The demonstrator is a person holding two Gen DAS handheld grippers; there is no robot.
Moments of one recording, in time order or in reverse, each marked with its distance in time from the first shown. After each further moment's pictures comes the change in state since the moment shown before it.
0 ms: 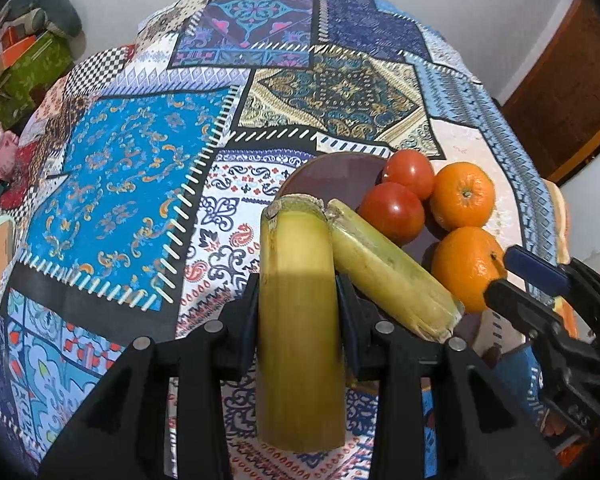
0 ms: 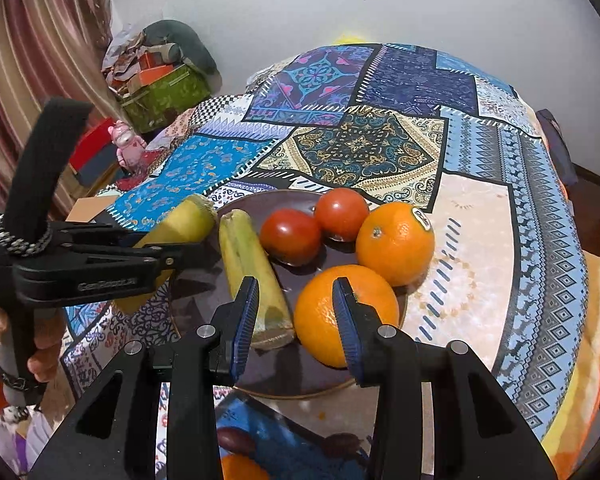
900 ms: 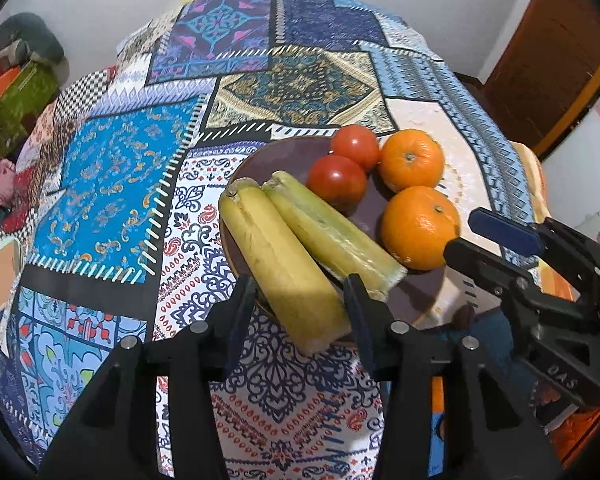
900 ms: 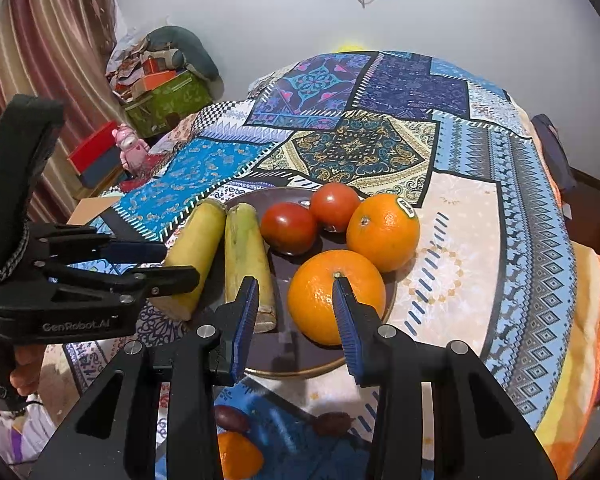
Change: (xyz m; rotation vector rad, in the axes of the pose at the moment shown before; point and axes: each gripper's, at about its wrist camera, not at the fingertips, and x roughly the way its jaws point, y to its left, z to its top) left arm -0.036 -0.035 -0.028 0.129 -0.022 -0.007; right arm -0.018 -0.003 -0.013 0.000 -0.031 0.001
